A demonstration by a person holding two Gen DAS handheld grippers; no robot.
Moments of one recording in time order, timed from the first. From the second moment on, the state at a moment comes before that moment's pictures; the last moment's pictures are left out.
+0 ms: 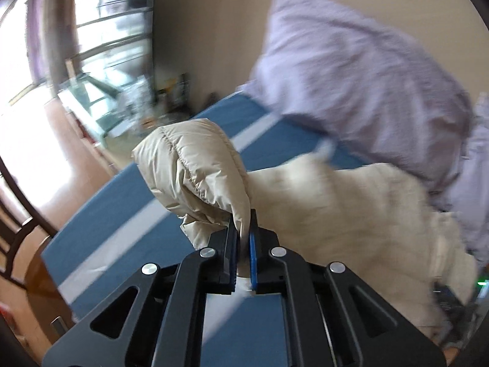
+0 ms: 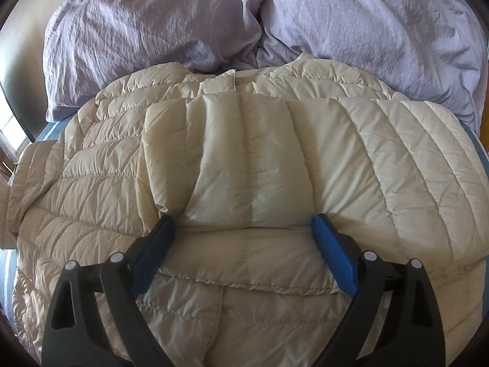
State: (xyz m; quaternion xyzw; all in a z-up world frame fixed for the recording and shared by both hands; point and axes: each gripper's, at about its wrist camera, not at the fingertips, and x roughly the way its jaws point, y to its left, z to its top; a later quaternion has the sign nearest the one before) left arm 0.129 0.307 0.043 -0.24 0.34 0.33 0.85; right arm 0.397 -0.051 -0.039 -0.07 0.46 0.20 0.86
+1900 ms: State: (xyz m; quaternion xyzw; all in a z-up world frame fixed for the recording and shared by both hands) left arm 0.278 0.095 0.032 -0.11 0.43 0.11 0.89; right arm 0.351 -0.162 0.019 -0.04 0.42 0.20 0.89
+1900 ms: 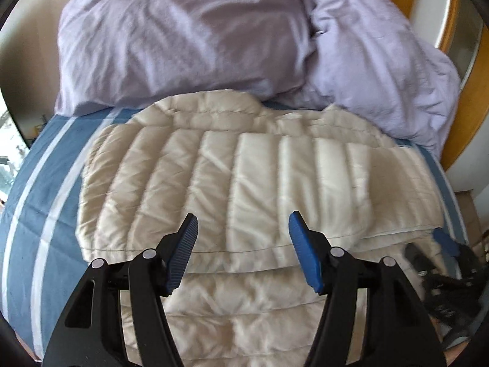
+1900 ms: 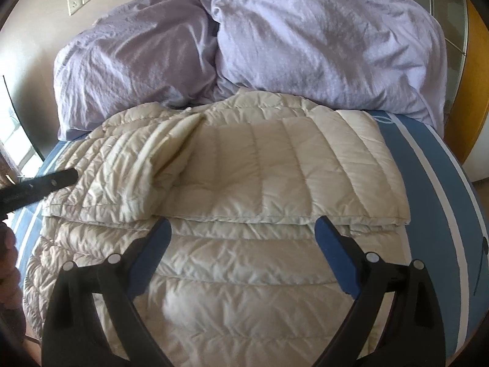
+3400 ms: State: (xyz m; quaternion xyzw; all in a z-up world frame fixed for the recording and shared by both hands) left arm 0.035 0.172 -0.028 -0.15 0.43 0.14 0.88; right arm 0.249 -0.355 -0.011 0.02 0.48 0.10 0.87
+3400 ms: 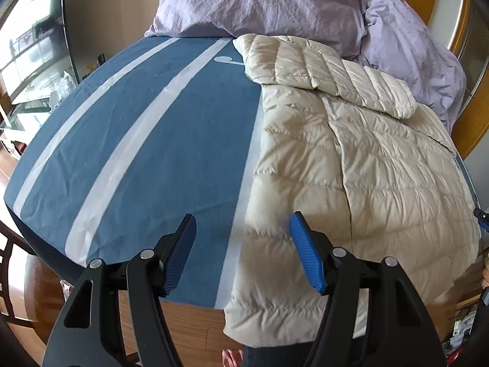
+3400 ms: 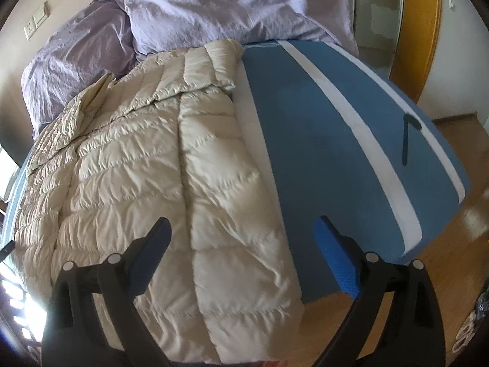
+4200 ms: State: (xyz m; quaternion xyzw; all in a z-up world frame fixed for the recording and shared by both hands) left arm 0.009 0.143 -0.033 -0.17 0.41 0.10 0.89; right arm 0.214 -0.375 -0.022 0.06 0.48 0.16 0.86
